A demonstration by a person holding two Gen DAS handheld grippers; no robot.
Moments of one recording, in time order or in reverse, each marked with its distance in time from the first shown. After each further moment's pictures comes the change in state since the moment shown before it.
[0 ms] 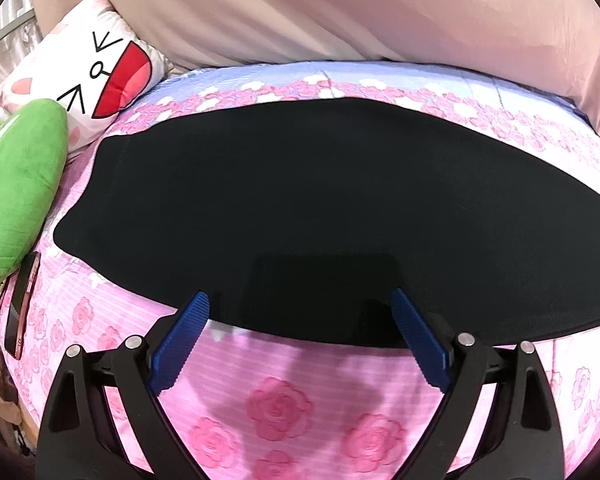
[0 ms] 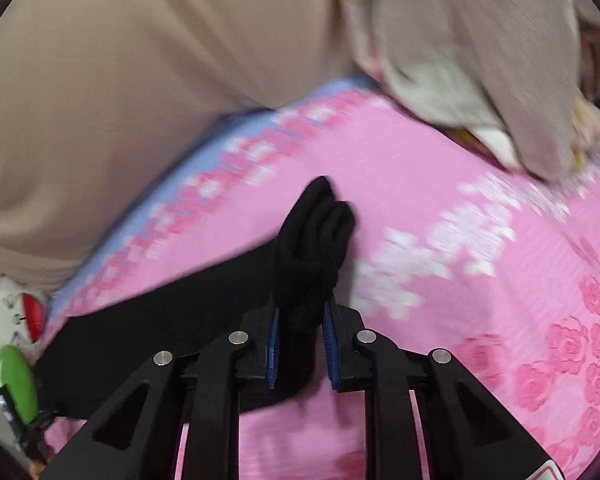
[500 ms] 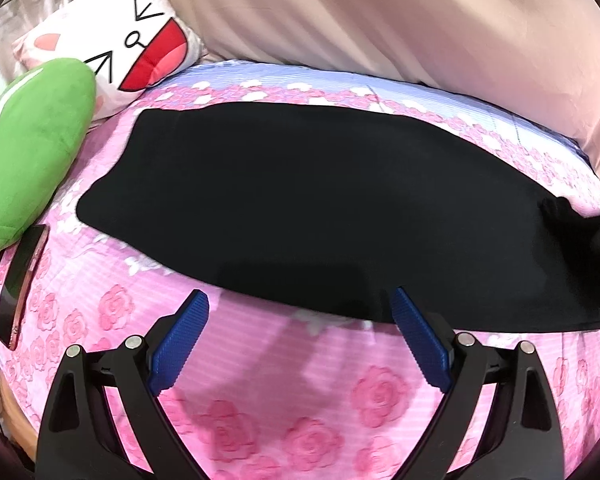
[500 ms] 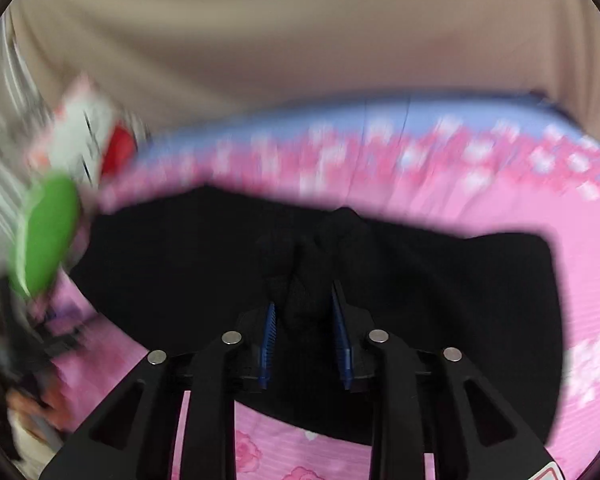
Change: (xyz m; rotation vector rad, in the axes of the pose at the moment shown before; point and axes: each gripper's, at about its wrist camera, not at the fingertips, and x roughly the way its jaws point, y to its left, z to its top) left arm -0.004 0.078 -0.014 -0.108 -0.025 -0.060; right arm 0.093 0.289 -0.115 -0.526 0.299 0.198
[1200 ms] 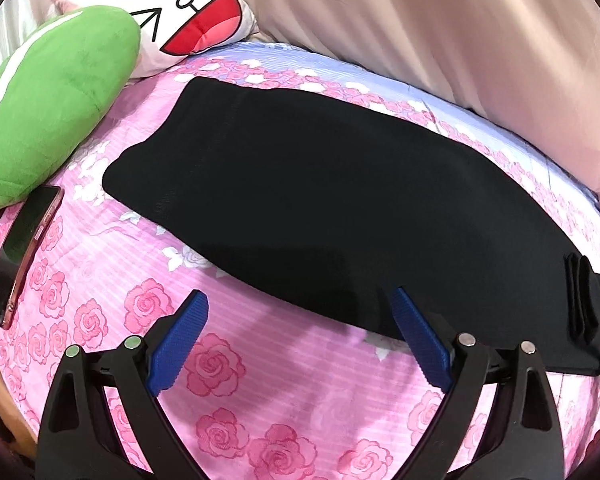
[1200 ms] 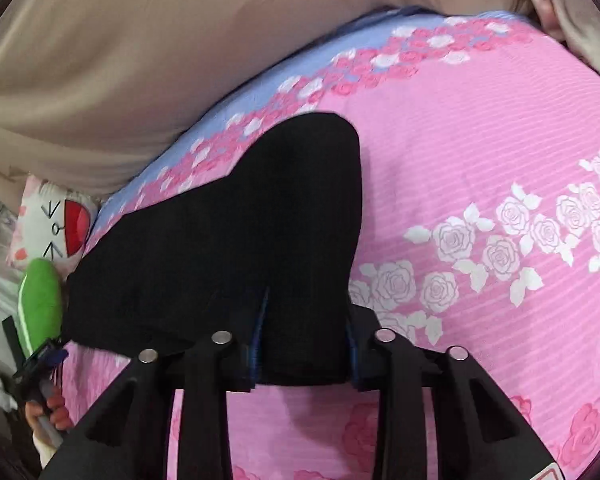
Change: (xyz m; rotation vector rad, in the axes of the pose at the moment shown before) left arm 0.016 0.048 0.008 -0.160 0.040 0.003; right arm -0.044 -0.127 -0.061 0.373 -0.103 -0.001
